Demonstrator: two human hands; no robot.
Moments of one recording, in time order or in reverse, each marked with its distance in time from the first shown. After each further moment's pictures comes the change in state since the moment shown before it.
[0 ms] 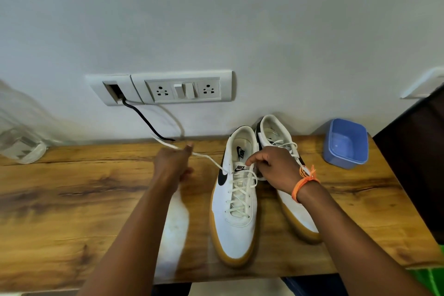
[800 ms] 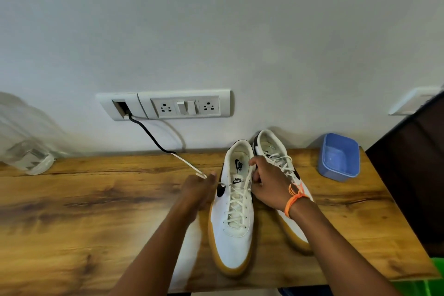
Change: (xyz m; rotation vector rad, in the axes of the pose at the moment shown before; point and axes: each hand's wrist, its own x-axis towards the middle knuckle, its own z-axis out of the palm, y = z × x) left_hand -0.031 -0.020 0.031 0.049 -0.266 -0.044; right_hand -0.008 -0.003 0.005 -0.050 -0.015 0.001
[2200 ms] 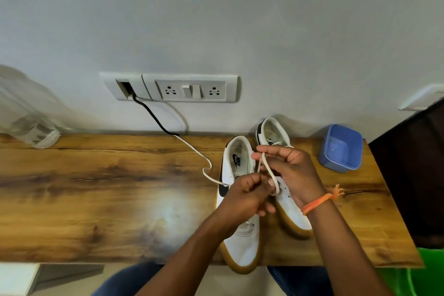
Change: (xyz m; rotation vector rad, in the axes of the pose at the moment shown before) left_hand -0.078 0.012 0.056 -0.079 -0.493 0.257; right_hand -0.036 -0.025 -0.042 0.965 0.151 0.168
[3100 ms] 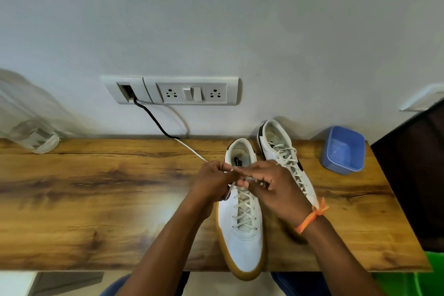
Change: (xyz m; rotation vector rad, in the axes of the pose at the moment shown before) left_hand 0.010 0.010 -0.056 -0.073 0.280 -0.152; right_hand -0.007 0.031 0.016 -0.625 -0.231 -0.439
